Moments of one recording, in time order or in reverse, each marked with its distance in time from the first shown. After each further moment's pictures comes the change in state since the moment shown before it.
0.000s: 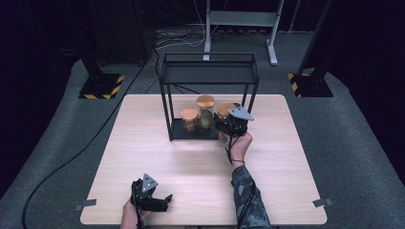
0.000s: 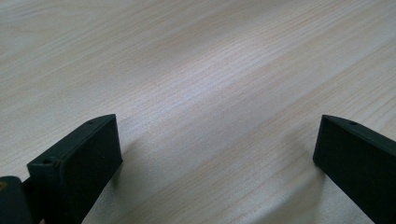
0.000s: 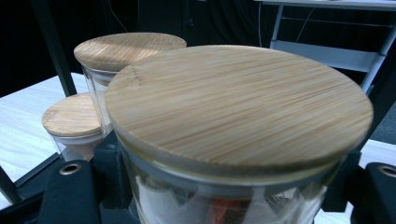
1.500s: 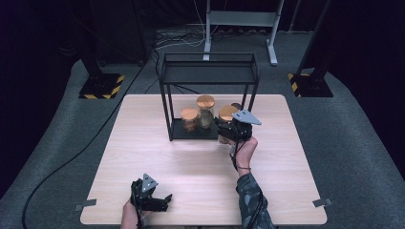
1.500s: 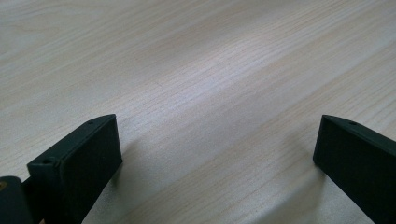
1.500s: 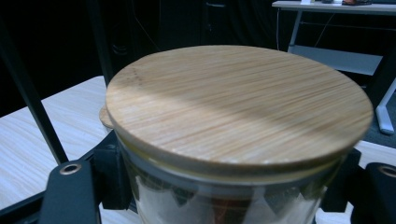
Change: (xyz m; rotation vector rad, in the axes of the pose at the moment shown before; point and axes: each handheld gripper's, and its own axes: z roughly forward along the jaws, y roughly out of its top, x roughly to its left) left arm 0.000 0.000 0.000 -0.002 0.007 -0.008; right arm 0.004 0.011 -0.040 -0.008 0.077 -0.004
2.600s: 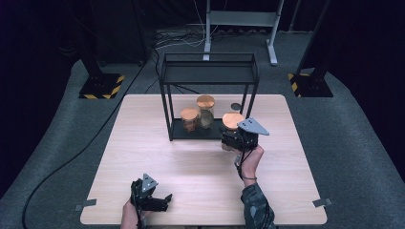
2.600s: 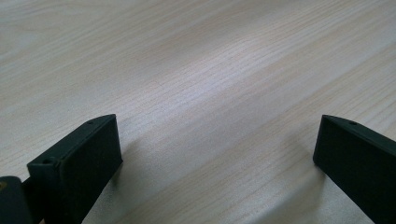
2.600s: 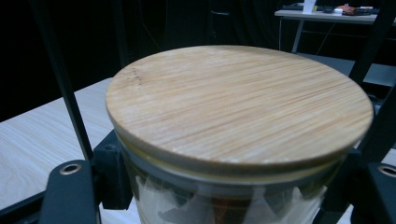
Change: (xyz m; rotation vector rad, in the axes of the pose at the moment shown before) left arm 0.000 0.000 0.000 0.000 0.002 -0.003; right arm 0.005 -0.004 -0.039 -0.030 0.019 -0.018
